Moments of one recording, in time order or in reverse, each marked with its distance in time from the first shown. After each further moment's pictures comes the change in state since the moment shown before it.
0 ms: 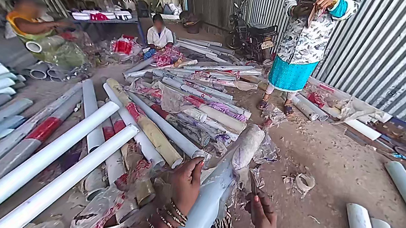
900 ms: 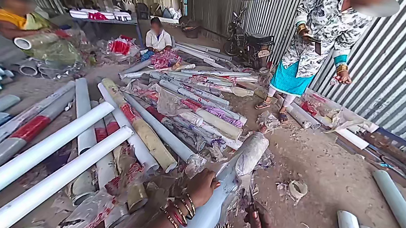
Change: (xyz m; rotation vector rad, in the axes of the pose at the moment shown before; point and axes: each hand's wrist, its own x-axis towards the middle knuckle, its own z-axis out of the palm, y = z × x) left_hand 0.035 0.017 0.018 0.316 -1.237 -0.385; right_hand -0.015 0.012 -0.015 -0.135 -0.071 -0.287
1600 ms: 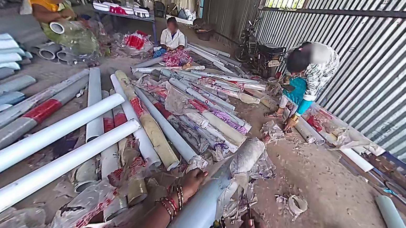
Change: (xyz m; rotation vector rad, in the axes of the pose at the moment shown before) left_hand 0.028 -0.086 0.023 -0.749 0.266 -0.077; right_hand -0.005 -0.004 0.017 -0.032 -0.082 0.079
